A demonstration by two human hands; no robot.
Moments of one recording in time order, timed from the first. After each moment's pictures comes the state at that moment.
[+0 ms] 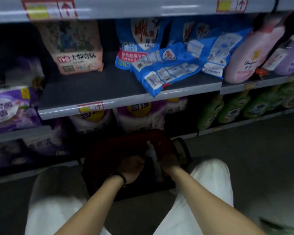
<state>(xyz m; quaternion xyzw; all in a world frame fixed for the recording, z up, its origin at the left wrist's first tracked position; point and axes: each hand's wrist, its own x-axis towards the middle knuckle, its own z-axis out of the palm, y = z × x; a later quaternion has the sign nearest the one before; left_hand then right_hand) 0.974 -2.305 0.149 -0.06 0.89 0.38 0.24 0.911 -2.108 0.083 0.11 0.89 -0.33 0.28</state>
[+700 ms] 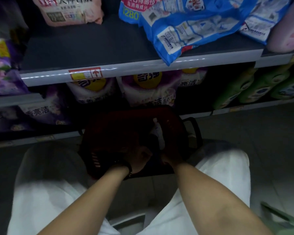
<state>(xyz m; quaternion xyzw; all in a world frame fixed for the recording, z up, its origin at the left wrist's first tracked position) 0.973 -2.288 0.096 -0.08 0.89 0.35 0.29 0.911 -2.114 -0.002 0.10 0.88 -0.24 0.39</state>
